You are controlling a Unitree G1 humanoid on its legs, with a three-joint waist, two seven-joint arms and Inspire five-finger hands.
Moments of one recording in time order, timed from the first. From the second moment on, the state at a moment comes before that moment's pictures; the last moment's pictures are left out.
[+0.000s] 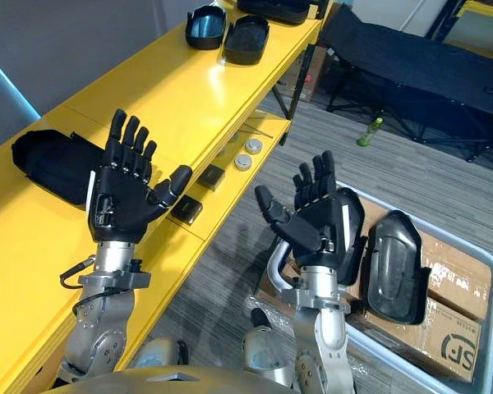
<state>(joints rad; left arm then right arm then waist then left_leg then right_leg) 0.20 0.11 -0.32 -0.41 -0.39 -0.31 0.12 0.40 -0.10 0.17 -0.37 0.48 -0.37 -0.03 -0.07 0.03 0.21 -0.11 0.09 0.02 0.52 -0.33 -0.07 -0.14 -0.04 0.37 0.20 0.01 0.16</state>
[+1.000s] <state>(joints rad) 0.29 0.10 -0.34 -0.39 -0.74 -0.24 -0.18 0.32 -0.18 0.15 -0.12 0.32 -0.27 -0.23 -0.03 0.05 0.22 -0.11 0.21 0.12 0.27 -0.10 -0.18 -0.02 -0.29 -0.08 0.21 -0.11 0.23</state>
